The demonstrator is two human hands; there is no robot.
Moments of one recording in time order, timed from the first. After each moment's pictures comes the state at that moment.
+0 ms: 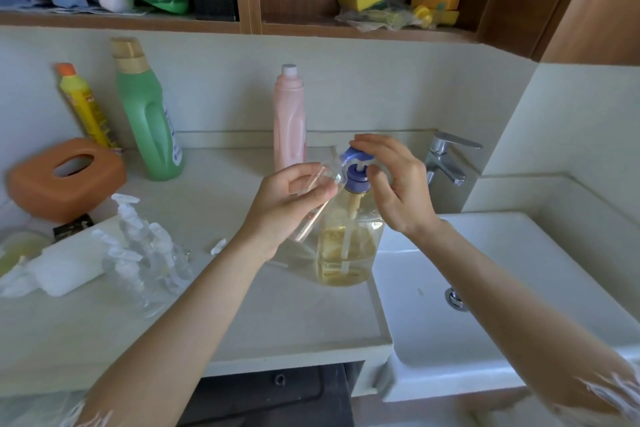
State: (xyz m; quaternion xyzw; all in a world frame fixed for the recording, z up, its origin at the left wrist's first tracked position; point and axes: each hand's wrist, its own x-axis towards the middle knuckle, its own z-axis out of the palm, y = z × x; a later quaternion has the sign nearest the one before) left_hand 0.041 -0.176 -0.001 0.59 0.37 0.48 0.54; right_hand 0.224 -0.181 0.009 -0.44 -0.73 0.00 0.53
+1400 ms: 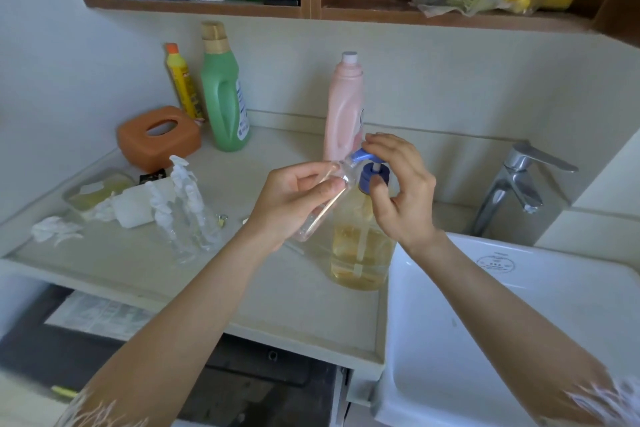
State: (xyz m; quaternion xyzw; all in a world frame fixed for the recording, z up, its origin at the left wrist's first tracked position) left_hand 0.065 -0.196 -0.001 0.56 0.45 0.55 0.43; right_hand 0.224 -0.147 -0.014 -0.26 -0.74 0.03 0.62
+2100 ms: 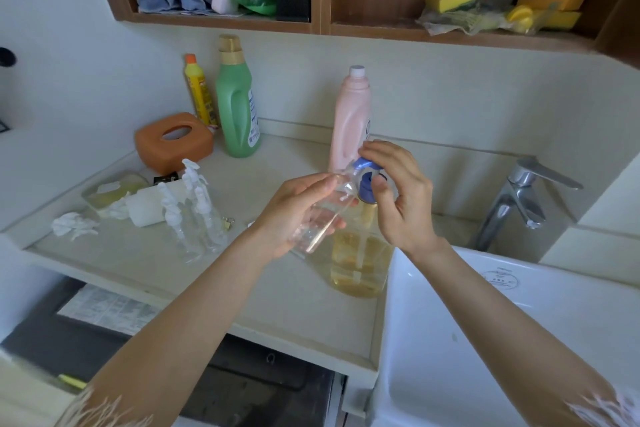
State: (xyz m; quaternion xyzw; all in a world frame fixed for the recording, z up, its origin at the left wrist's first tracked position) left_hand 0.068 -0.202 0.004 0.51 0.41 0.52 0.56; right_hand 0.230 -0.146 -0.011 -0.24 -0.76 0.08 0.60
